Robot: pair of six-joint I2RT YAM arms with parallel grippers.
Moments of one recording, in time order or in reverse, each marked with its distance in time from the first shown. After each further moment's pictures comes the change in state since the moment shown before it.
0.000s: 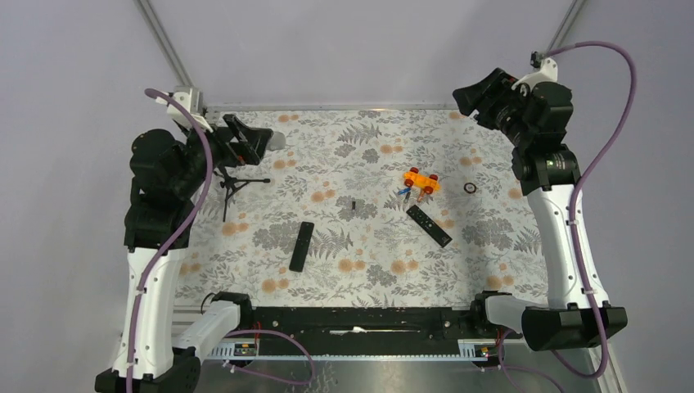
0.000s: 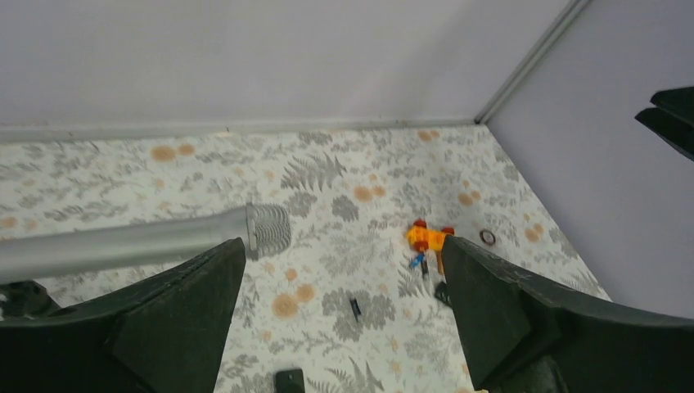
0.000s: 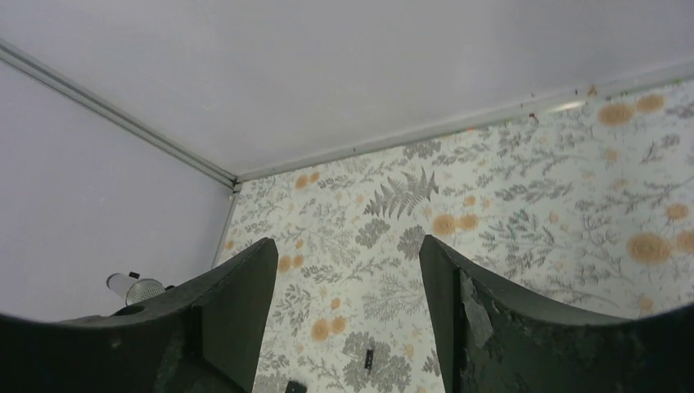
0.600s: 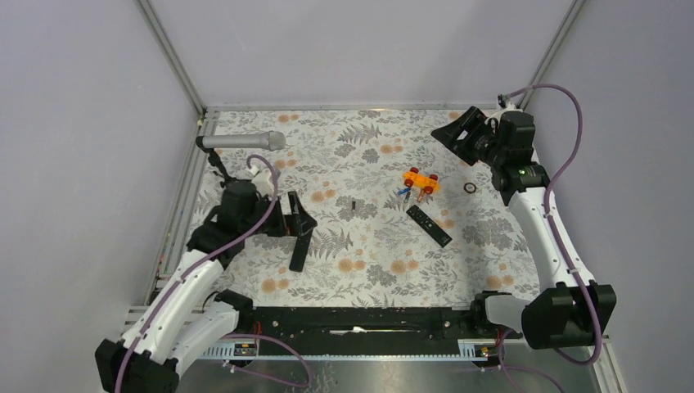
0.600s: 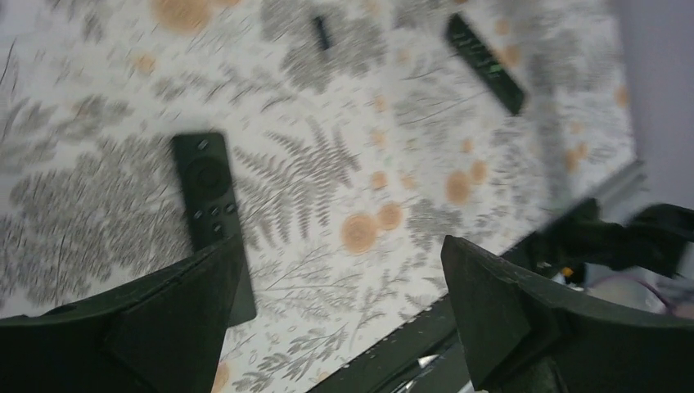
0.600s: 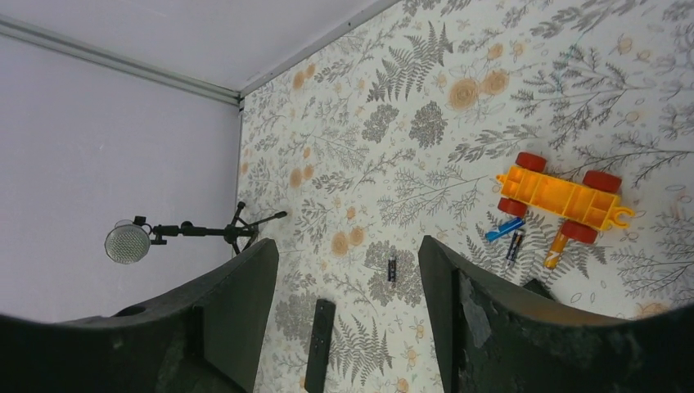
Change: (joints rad) left arm -0.215 -0.117 -0.678 0.010 0.133 -0.108; right arm 0.000 0.007 -0.333 0.064 -0.130 0.169
